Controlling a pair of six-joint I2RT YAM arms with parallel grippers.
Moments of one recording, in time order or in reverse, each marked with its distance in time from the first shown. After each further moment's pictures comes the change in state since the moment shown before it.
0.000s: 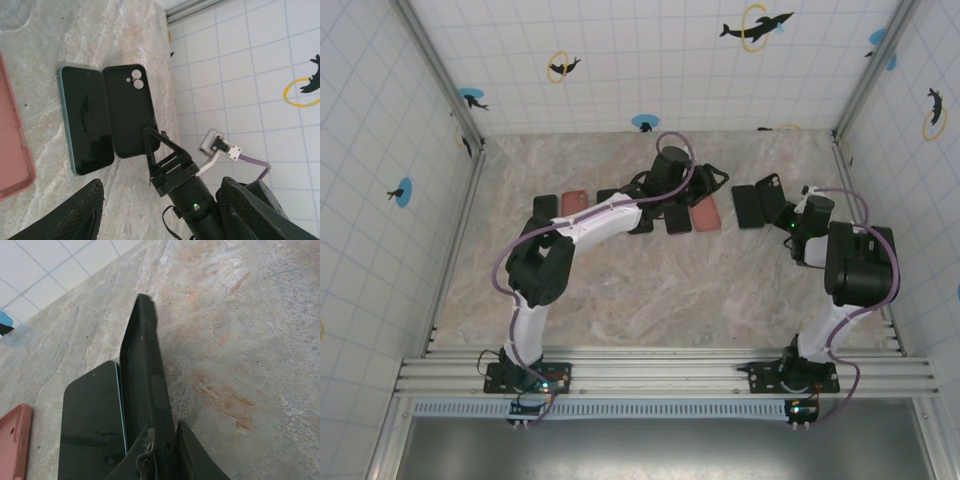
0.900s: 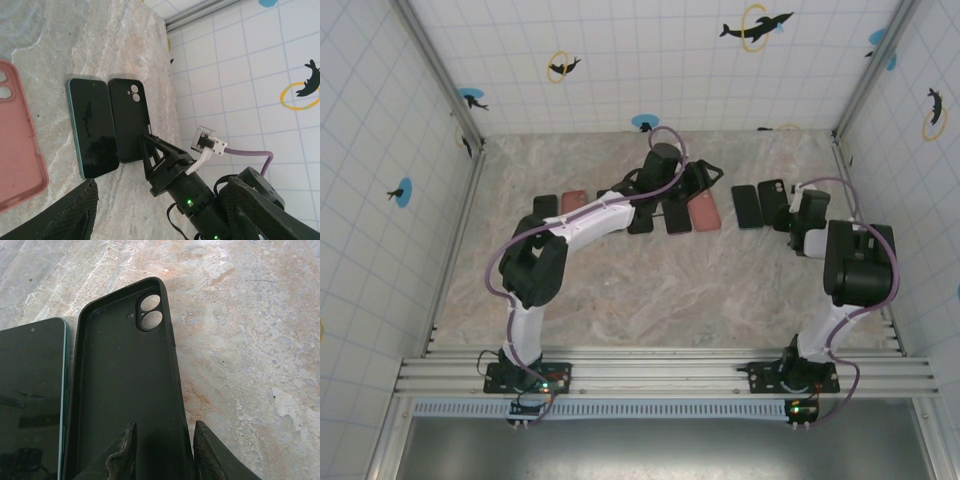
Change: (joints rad) left arm 0.032 -0.037 -0.031 -0.002 0.011 0.033; right arm 0.023 0.000 0.088 -0.230 0.146 -0.359
